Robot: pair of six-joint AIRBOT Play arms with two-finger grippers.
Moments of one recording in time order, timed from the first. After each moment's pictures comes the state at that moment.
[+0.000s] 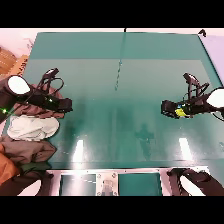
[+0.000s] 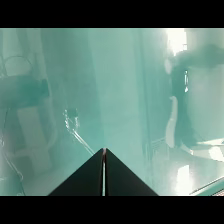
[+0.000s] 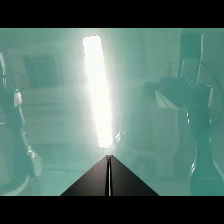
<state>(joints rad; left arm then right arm) -0.13 -1.08 0.96 1.12 -1.19 -1.47 0.06 -0.90 0.86 -1.33 1.22 1.84</state>
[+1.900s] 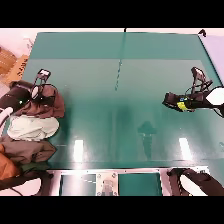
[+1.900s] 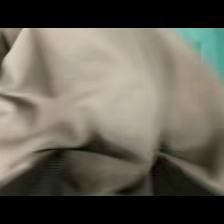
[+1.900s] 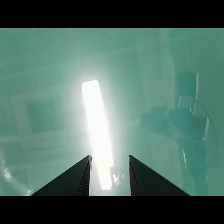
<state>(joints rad) -0.02 -1.36 0.96 1.96 -0.80 -1.59 -0.02 -0.95 0.85 -1.36 1.03 1.84</state>
